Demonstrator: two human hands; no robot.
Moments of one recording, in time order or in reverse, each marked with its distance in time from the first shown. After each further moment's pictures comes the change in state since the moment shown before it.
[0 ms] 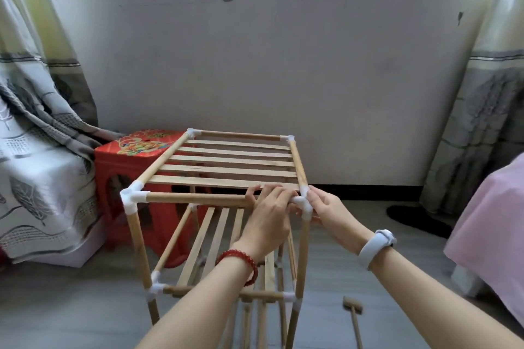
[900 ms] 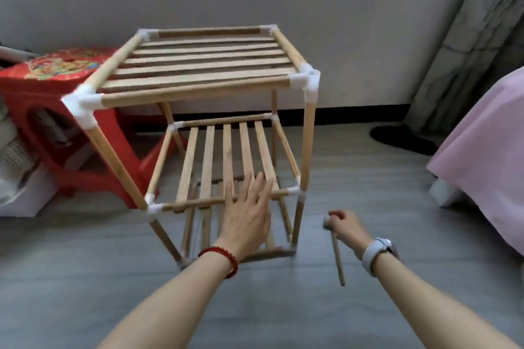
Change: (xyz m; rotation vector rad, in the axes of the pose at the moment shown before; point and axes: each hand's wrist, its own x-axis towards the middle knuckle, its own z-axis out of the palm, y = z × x) left_hand -0.105 -0.049 0.150 0.342 -0.587 -0.082; right_hand -0.045 0.233 -0.042 -0.343 0.297 0.637
